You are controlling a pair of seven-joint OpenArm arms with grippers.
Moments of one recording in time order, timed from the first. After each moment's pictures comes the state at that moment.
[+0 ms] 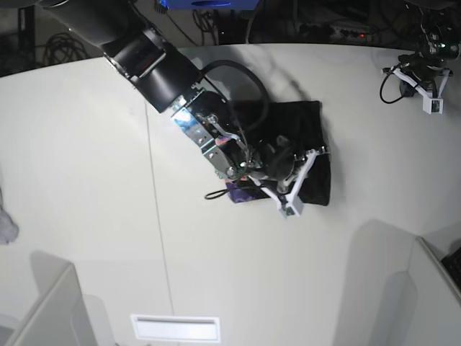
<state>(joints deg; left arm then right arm) 28.4 -18.4 -38.1 91.6 -24.7 -28.2 43.7 21.0 -7.0 -44.0 72.3 40.2 -8.6 -47.2</state>
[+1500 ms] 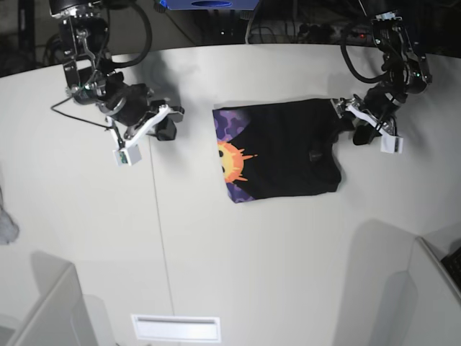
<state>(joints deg) 14.0 -11.5 -27.1 86.8 -47.0 -35.8 48.6 -15.3 16.5 -6.3 106.9 40.1 -0.5 -50.3</state>
